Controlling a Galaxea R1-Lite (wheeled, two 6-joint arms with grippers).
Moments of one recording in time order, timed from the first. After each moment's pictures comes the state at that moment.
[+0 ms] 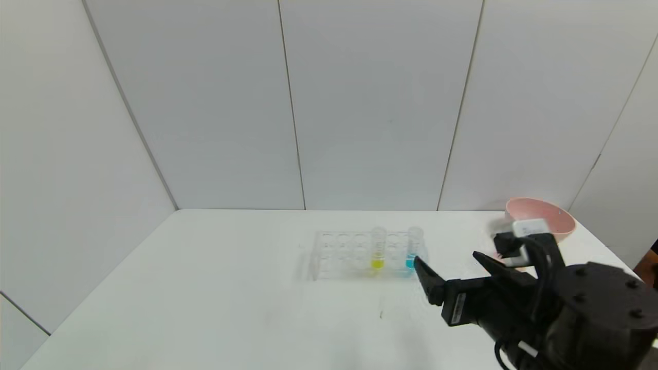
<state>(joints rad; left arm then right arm) 0.00 0.00 0.00 0.00 0.00 0.00 0.85 1.68 -0.46 -1.01 -0.61 0.24</state>
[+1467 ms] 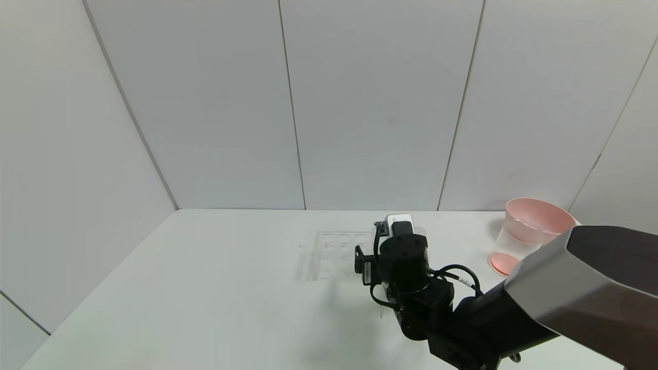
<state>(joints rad) 0.00 0.00 0.00 0.00 0.00 0.00 0.75 2.24 -1.01 -0.91 -0.62 0.24</state>
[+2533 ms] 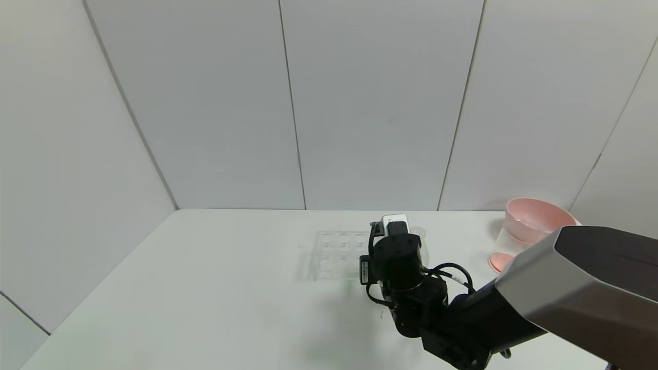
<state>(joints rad) 0.00 0.00 0.00 0.00 0.00 0.00 0.76 2.26 -1.05 -0.87 -0.62 0.24</state>
